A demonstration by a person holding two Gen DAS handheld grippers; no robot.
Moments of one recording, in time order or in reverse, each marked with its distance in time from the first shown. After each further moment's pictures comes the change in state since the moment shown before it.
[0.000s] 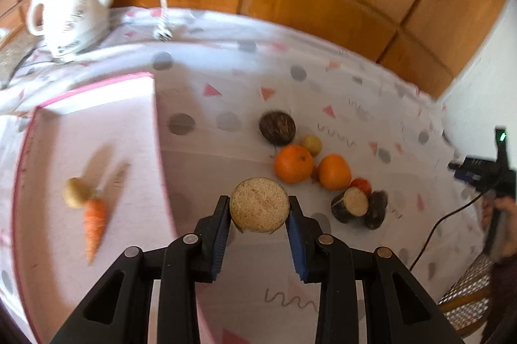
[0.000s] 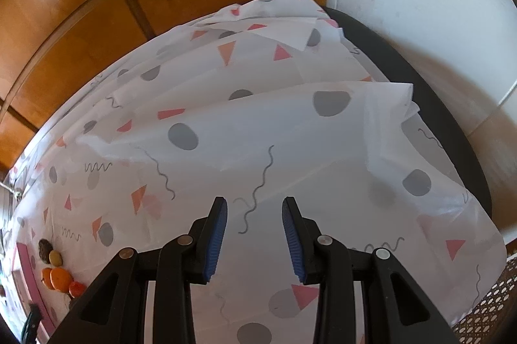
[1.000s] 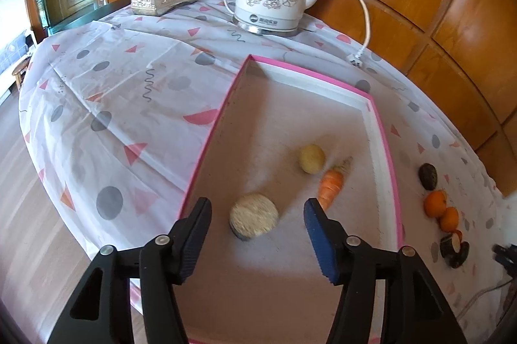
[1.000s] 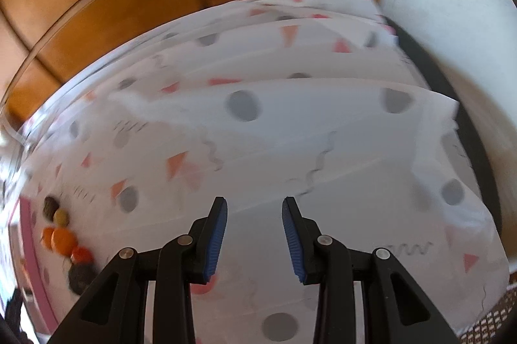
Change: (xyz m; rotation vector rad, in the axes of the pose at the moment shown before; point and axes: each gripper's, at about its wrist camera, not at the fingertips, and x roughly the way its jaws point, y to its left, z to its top) left arm -0.065 0.140 -0.067 -0.395 -0.120 0.330; right arm 0.006 0.046 -0.019 -0.206 0.050 0.095
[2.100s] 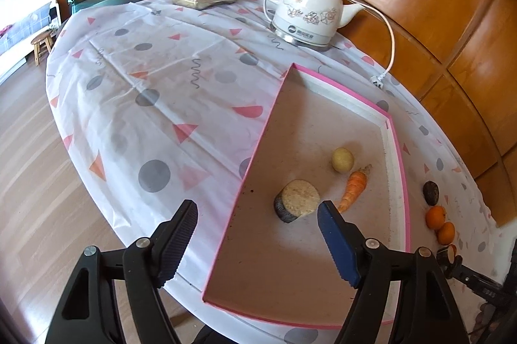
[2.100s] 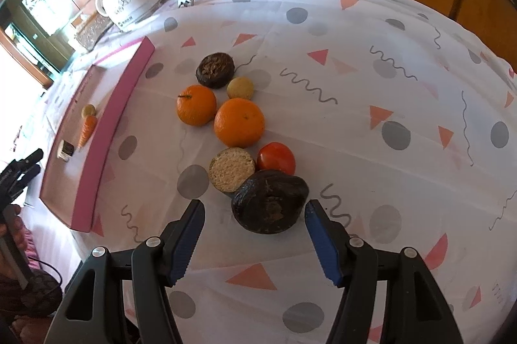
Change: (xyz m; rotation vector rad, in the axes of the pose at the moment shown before) left arm -0.021 0.045 -0.014 -0.149 -0.030 0.024; right arm 0.009 0.184 -0.096 -0.581 0.126 0.314
